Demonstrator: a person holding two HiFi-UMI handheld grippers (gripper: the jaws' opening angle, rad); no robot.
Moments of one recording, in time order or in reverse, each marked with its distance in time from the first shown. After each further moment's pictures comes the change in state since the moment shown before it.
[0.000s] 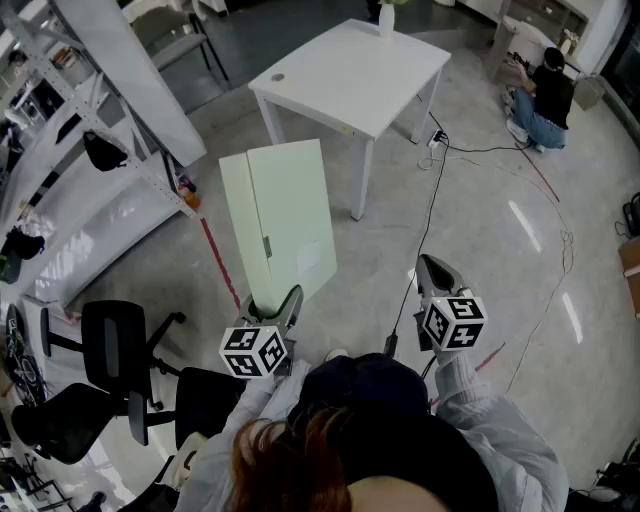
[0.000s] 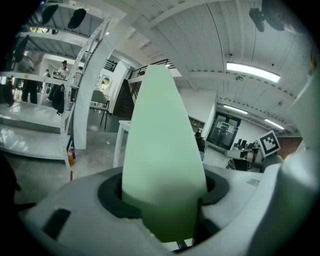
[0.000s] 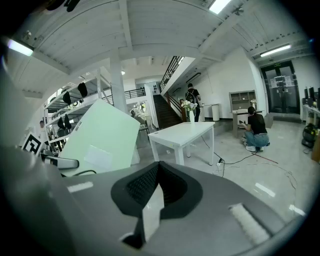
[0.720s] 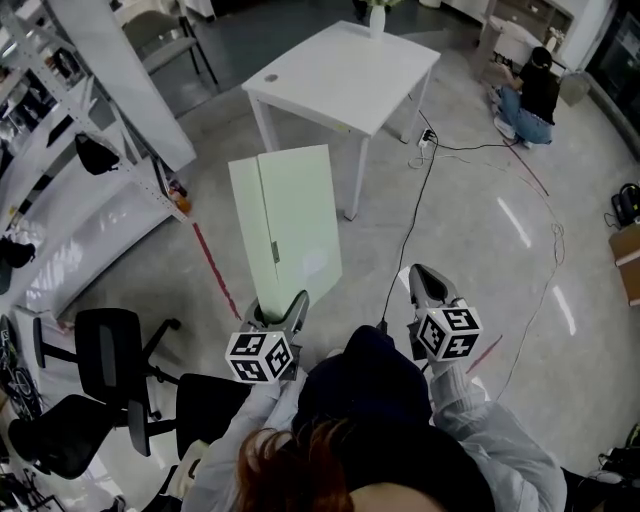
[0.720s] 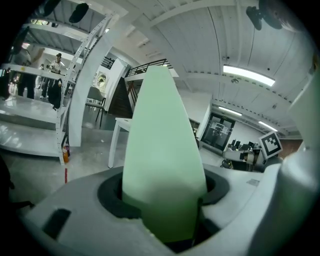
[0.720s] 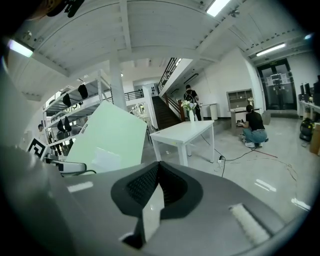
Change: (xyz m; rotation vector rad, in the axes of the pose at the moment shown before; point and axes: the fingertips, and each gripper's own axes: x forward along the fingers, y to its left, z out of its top) left arm -0.014 0.008 -0.019 -0.010 0.001 -0.058; right arm -0.017 0.045 -0.027 0.040 -0.021 -0.005
